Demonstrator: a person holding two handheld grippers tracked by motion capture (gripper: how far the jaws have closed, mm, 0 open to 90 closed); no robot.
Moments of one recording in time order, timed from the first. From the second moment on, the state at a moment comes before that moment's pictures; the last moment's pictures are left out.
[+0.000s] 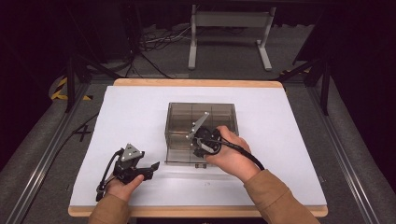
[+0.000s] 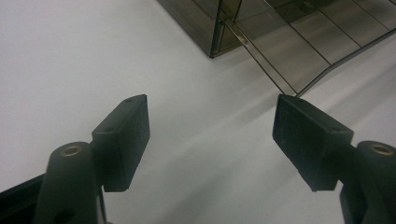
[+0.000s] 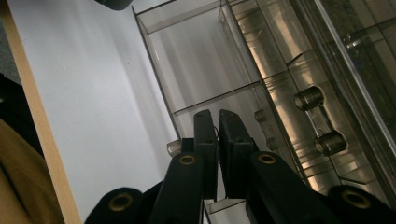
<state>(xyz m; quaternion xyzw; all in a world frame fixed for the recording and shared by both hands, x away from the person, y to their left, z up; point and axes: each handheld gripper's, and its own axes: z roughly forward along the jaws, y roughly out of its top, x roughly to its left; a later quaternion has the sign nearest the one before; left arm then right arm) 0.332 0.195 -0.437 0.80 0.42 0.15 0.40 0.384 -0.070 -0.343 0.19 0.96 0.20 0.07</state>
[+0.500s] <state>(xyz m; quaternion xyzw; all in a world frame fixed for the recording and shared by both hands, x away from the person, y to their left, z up) 0.332 0.195 -0.437 0.80 0.42 0.15 0.40 0.395 -0.071 -0.353 0.21 0.96 0.19 0.06</state>
